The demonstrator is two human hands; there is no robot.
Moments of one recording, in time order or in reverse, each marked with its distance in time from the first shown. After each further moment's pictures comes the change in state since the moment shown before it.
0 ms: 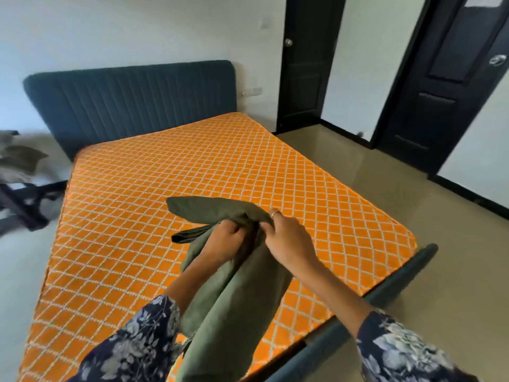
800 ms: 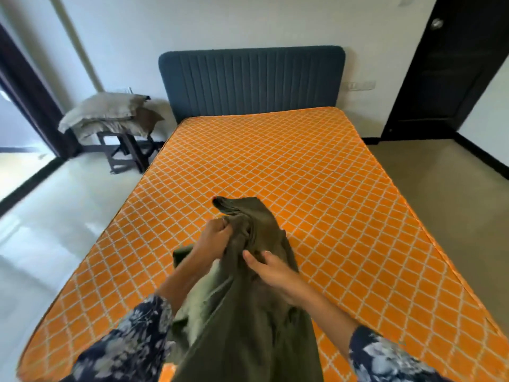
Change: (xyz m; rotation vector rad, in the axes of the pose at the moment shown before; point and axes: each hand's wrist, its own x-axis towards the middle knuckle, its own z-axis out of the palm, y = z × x) left_hand 0.107 0.008 0.076 -0.339 0.463 -0.421; right_hand 0.153 0.126 0.043 0.583 -0.927 -0.023
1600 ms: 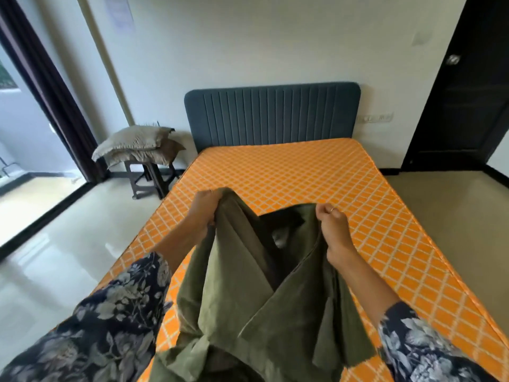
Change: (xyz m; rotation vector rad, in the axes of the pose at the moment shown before) left_hand 0.064 0.112 -0.046 -0.204 0.212 -0.029; right_hand 0.053 -0.088 -0.131 0.437 0.552 -0.377
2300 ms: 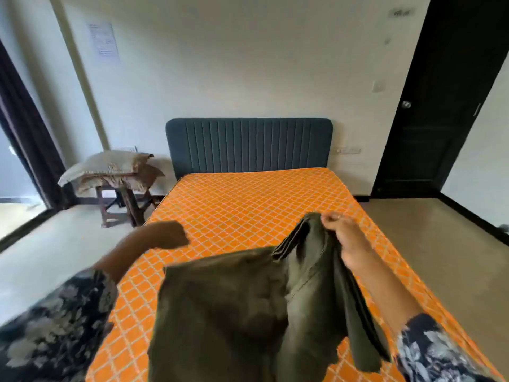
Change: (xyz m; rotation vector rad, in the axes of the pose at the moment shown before) left_hand 0.087 -0.008 -0.086 1.141 -0.426 0.060; right_hand 0.008 -0.056 -0.009 0.005 -0.076 -0.033
